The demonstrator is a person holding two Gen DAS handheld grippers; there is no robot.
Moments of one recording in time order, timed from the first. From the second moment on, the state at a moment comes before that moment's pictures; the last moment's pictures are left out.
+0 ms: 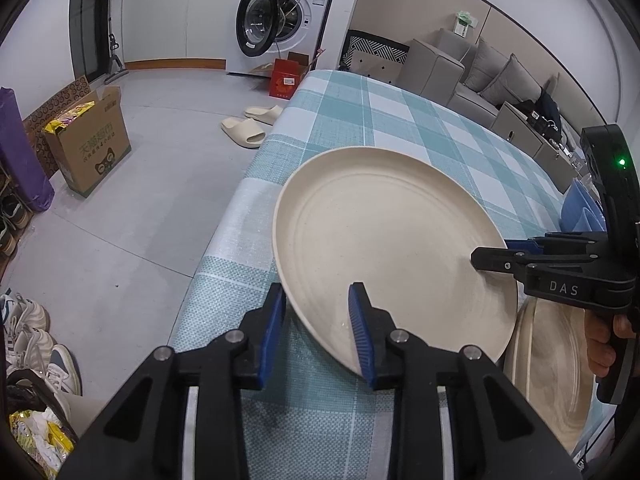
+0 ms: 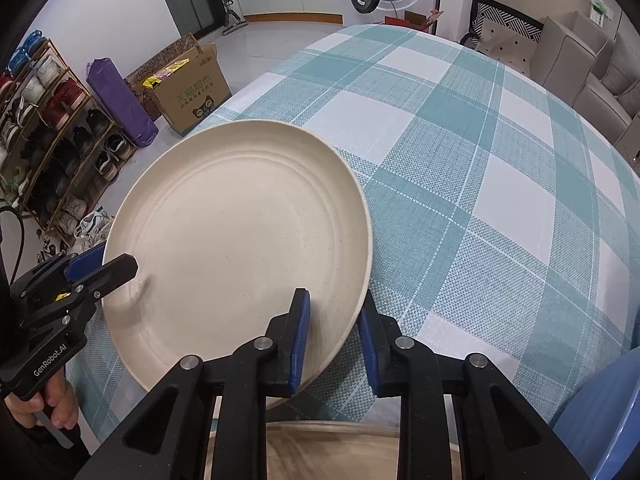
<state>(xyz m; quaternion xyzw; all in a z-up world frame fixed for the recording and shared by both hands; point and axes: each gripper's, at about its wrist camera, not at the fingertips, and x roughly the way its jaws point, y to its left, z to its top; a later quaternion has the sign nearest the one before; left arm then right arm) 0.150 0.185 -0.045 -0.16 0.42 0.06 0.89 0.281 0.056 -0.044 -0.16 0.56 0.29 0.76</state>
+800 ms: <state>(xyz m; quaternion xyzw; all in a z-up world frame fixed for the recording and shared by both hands) 0.147 0.188 -0.037 -0.16 0.41 0.07 0.90 0.277 0.058 -0.036 -0.16 0.54 0.30 0.77</state>
